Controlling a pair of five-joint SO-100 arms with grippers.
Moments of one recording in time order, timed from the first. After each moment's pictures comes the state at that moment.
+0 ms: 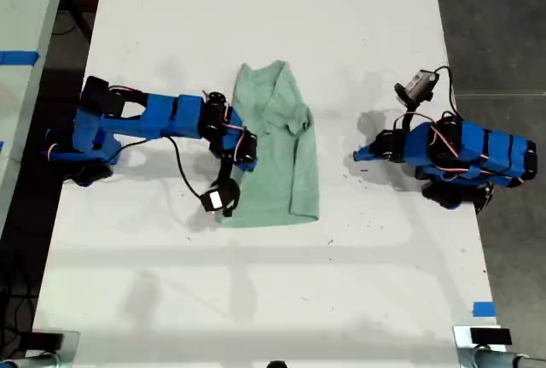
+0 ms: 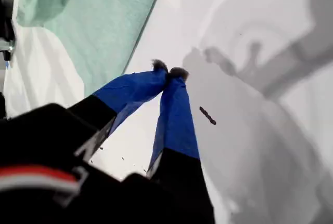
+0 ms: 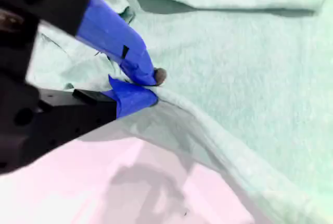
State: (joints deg) arm 0 -5.4 69.8 59.8 79.7 4.7; arm 1 15.6 200.4 175.1 70.1 -11.1
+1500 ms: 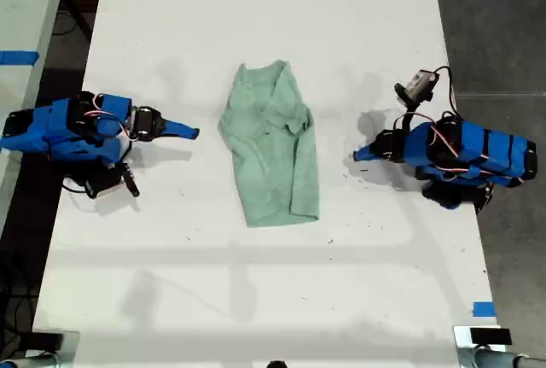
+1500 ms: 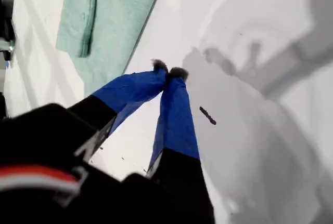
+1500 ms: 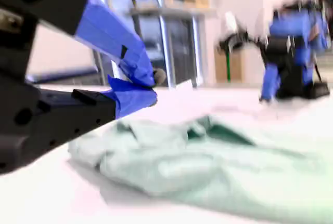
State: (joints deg) arm 0 -11.4 202.8 183.3 41.5 17.1; arm 1 15.6 200.4 175.1 70.1 -11.1
